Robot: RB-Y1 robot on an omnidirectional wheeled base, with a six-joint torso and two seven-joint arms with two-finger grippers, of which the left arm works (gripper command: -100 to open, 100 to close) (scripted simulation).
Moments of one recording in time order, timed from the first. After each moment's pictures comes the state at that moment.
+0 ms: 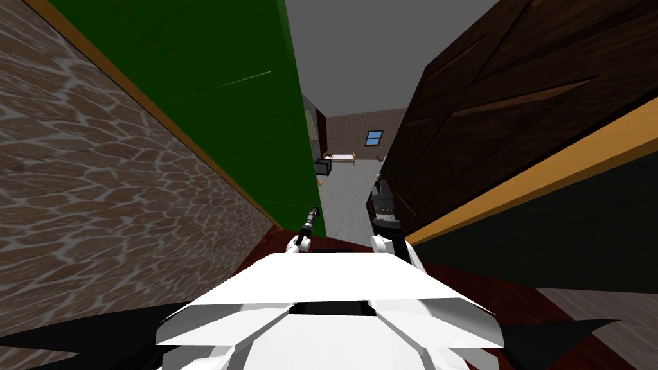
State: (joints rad) arm -0.20 0.10 -0.23 -0.59 0.10 -0.81 0.07
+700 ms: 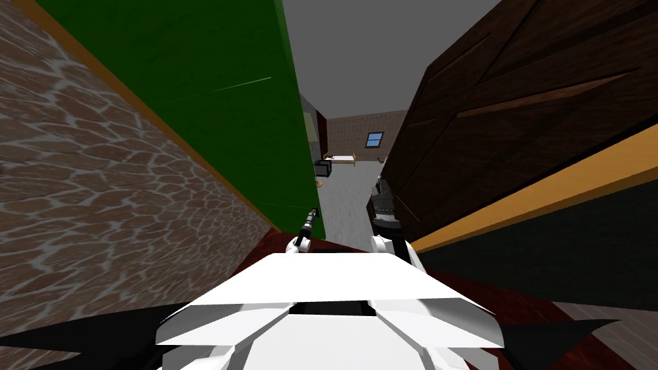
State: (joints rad) arm -0.19 0.09 -0.21 -0.59 0.11 -0.80 0.06
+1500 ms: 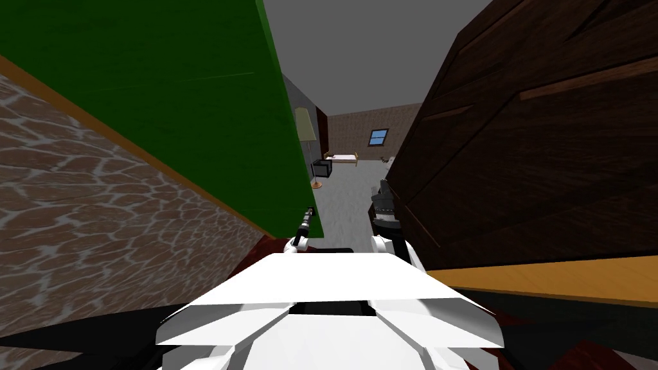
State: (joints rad) arm -0.17 0.10 -0.14 -0.62 0.14 -0.79 0.03
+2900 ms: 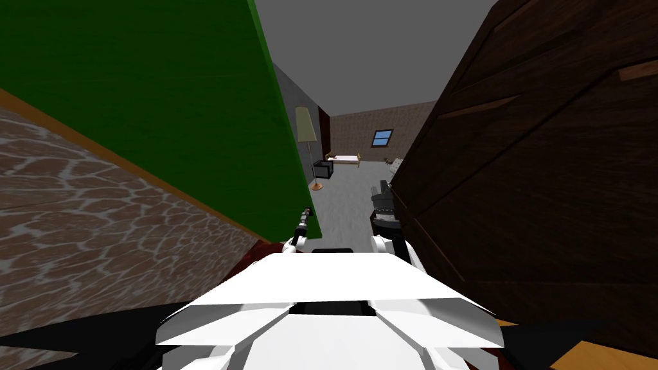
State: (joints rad) arm -0.20 0.10 -0.06 -0.55 0.17 -0.82 0.00
